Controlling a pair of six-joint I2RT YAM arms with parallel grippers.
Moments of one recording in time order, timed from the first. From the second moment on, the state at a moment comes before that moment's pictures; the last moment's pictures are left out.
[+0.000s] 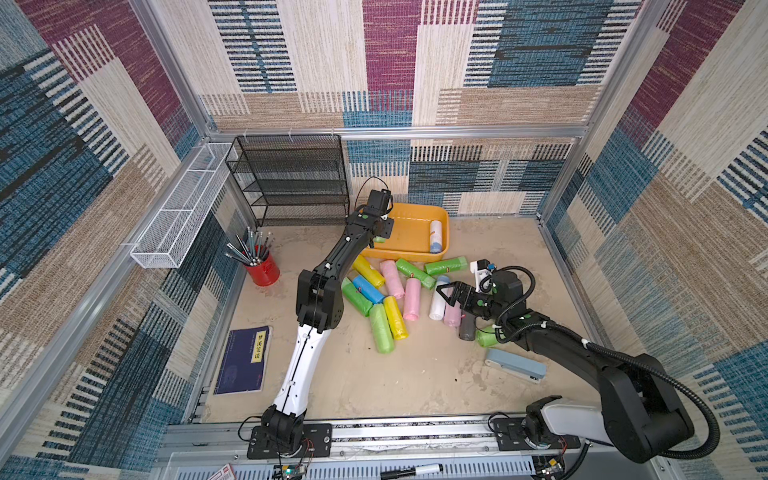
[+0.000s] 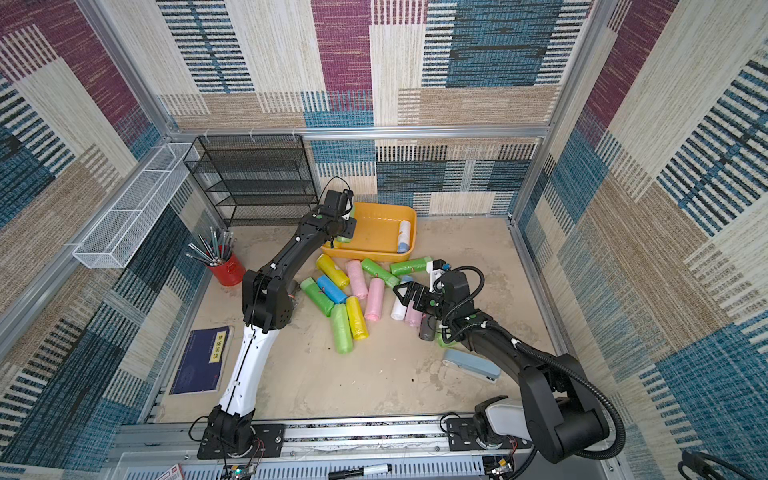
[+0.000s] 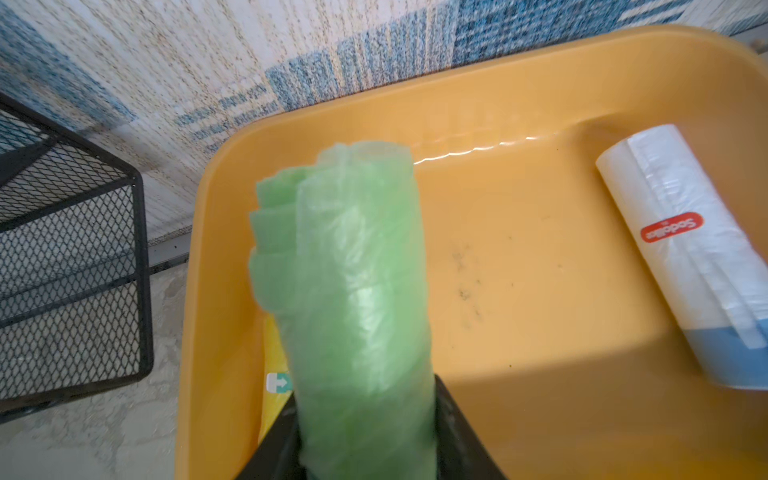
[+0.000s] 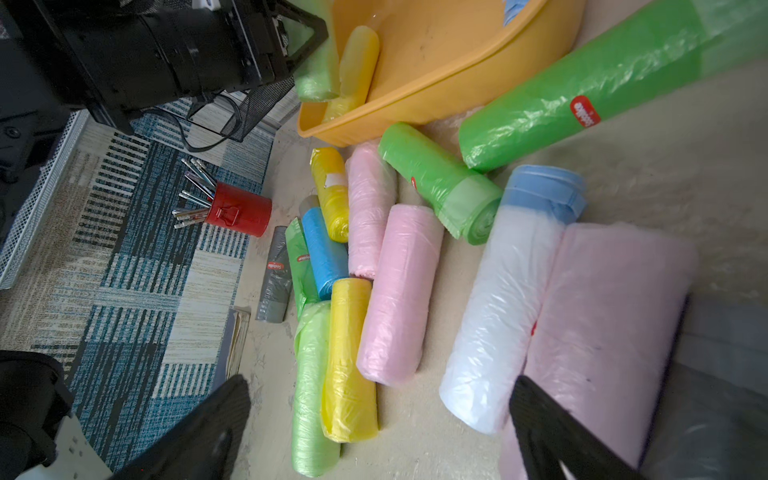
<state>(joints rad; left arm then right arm) -0.41 2.55 2.49 -0.70 -0.19 0.02 0.33 1.29 0.59 0.20 -0.44 0.72</state>
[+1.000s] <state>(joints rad) -0.41 2.53 2.32 -0.66 -0.31 0.06 0.33 1.35 0.58 0.21 -0.45 0.73</state>
